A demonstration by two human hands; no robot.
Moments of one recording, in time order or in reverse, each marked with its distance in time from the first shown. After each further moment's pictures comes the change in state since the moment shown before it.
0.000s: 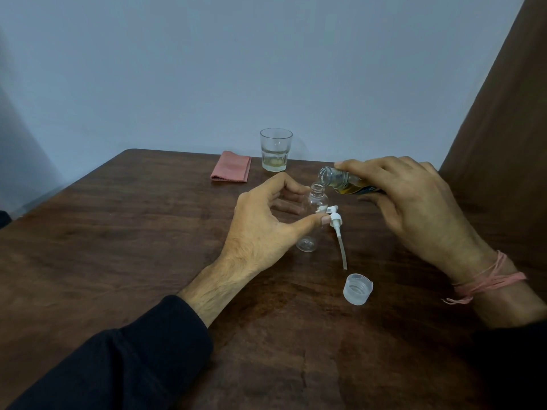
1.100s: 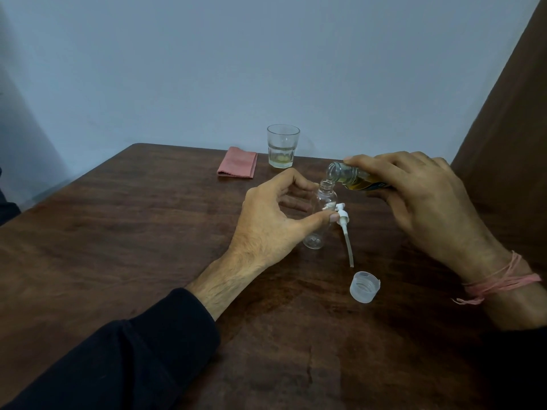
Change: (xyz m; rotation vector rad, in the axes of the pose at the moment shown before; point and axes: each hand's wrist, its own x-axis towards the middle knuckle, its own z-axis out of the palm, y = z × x) left_hand 0.000 0.002 0.000 0.006 -0.008 -0.011; right_hand 0.000 0.004 0.003 -0.047 0.044 -0.043
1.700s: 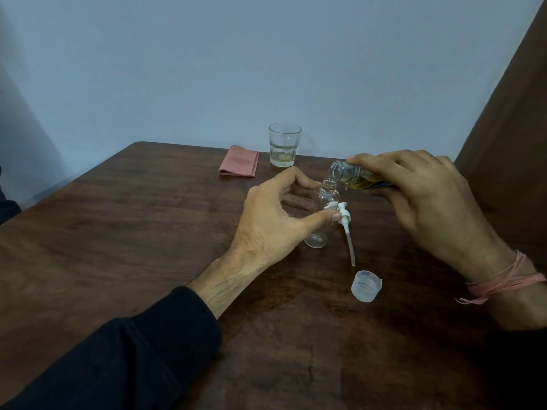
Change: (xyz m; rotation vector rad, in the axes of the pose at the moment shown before) left_hand -0.001 0.001 0.000 0.010 -0.007 -0.034; right_hand 0.000 0.001 -0.001 0.004 -0.002 0.002
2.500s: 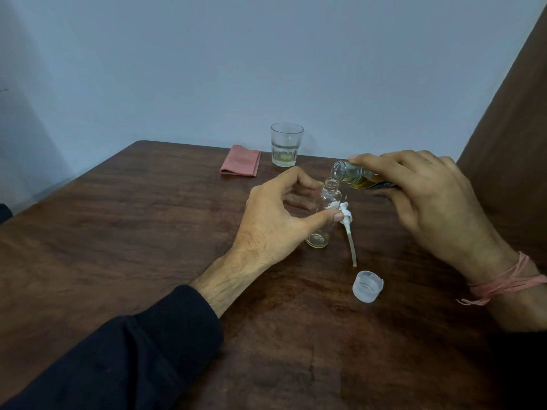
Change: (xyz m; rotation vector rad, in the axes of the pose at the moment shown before) left_hand 0.000 0.001 0.000 0.018 -0.004 -0.016; right_hand 0.001 -0.002 -0.002 0.014 -0.003 -0.002
